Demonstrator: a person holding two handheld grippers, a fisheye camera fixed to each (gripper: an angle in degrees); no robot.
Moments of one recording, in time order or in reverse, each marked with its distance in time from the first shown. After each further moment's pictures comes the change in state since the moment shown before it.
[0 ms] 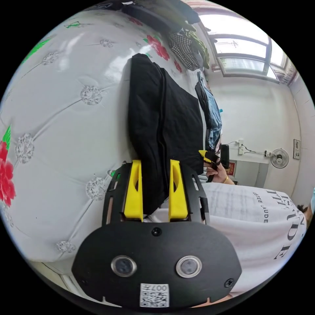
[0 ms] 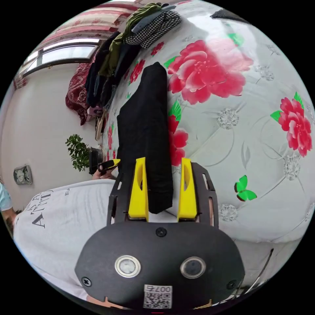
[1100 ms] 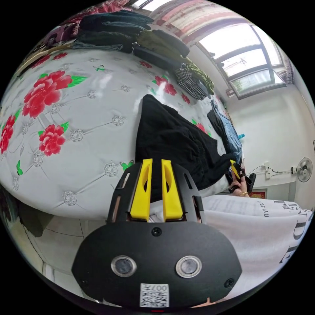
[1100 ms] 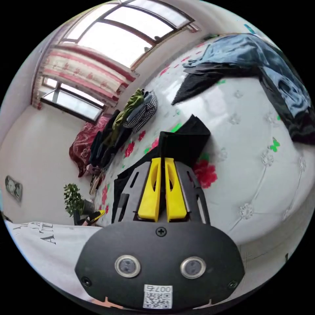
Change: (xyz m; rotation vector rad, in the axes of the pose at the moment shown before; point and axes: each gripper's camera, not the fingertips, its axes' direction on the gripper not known) left arm 0.130 0.130 0.024 0.324 -0.288 -0.047; right arm 0.040 0.055 -0.199 0.644 0.120 -0.002
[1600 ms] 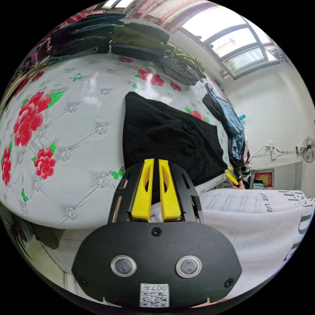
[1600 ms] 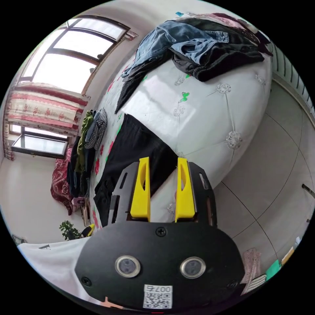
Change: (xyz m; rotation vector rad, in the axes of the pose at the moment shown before) left arm 0.056 -0.001 0.020 -0.092 -0.047 0.141; right arm 0.101 0.073 -0.049 0.094 0.200 0.415
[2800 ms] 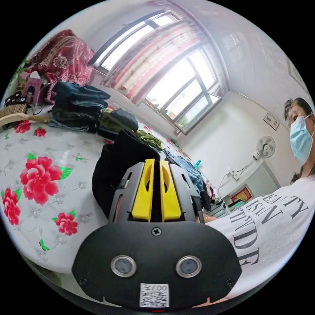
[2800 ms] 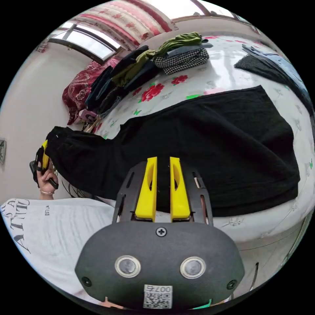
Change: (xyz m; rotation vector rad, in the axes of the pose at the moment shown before) left arm -0.155 0.054 -0.239 0.630 0.296 0.160; right arm -0.262 0.131 0.197 -0.382 -0.021 -0.678
